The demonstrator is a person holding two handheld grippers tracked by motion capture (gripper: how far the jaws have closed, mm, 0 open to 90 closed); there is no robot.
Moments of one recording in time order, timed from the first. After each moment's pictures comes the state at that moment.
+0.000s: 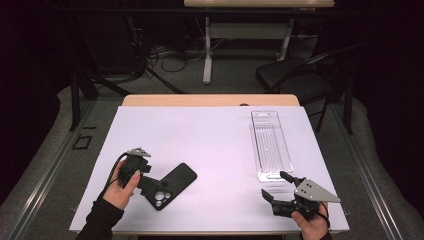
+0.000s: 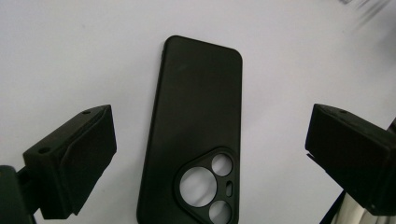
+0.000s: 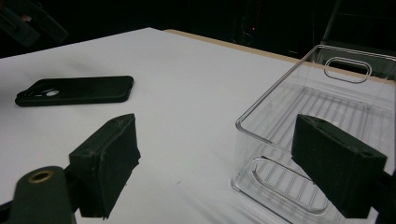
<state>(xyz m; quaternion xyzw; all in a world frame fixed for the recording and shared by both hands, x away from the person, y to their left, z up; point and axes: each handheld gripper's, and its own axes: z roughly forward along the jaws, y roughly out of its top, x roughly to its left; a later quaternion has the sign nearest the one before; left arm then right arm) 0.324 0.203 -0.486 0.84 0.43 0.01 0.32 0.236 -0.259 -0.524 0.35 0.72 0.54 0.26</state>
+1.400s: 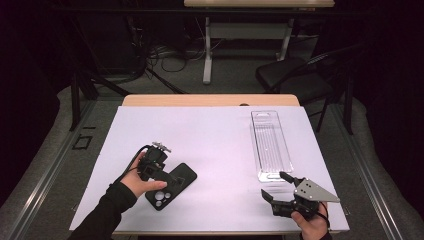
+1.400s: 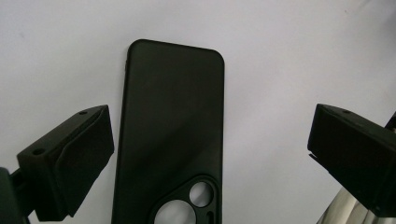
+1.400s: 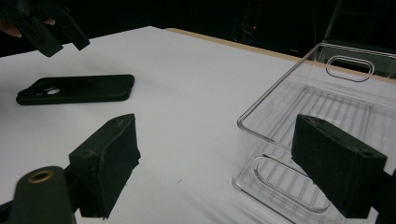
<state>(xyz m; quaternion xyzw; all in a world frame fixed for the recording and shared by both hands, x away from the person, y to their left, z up) 0.350 0.159 -0.487 0.87 0.41 -0.03 0.26 0.236 -0.259 -0.525 0.35 0.72 0.54 0.26</state>
